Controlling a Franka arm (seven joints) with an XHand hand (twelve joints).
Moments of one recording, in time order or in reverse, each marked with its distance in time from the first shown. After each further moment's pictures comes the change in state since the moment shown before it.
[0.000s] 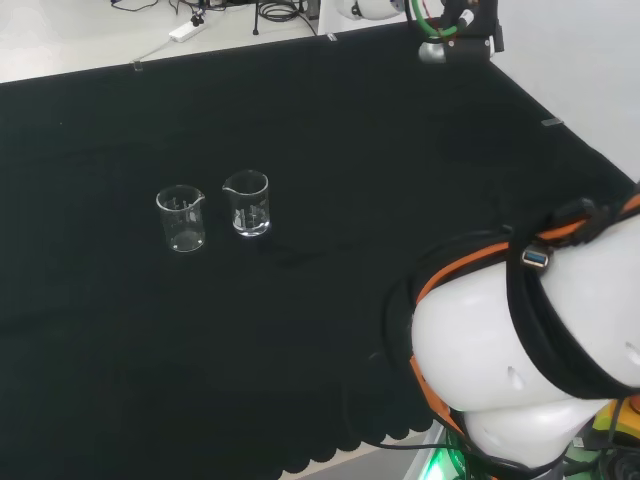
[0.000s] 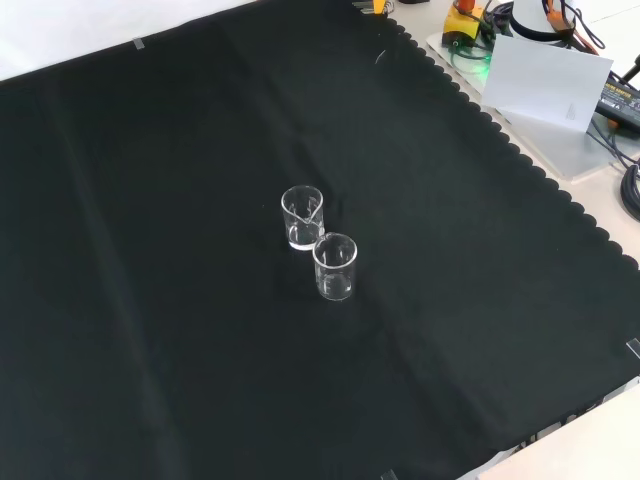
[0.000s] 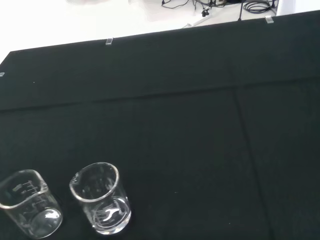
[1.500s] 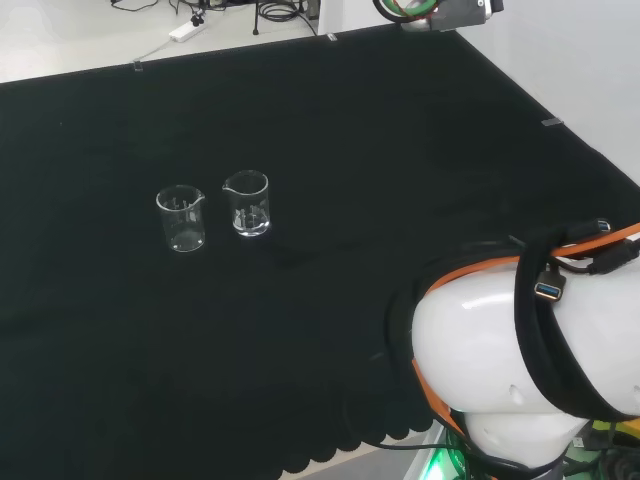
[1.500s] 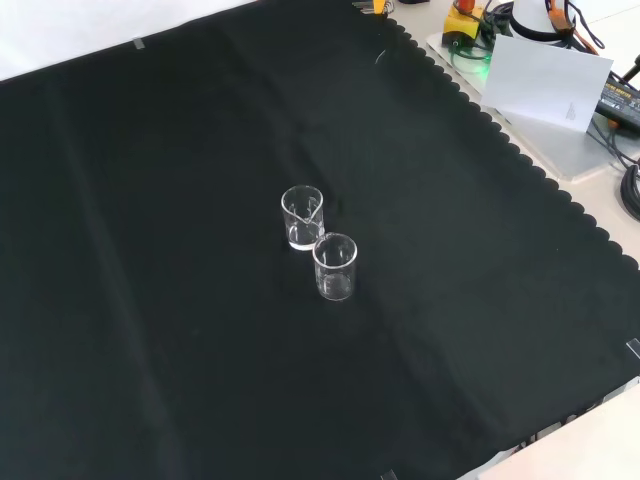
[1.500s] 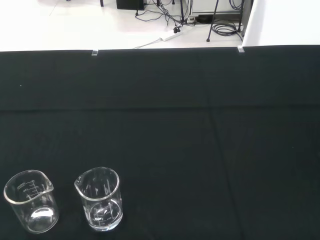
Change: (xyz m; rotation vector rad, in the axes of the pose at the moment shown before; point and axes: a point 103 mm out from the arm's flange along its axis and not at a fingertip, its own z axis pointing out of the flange) arm 0.064 -0.061 -0.064 -0.034 -0.146 0.058
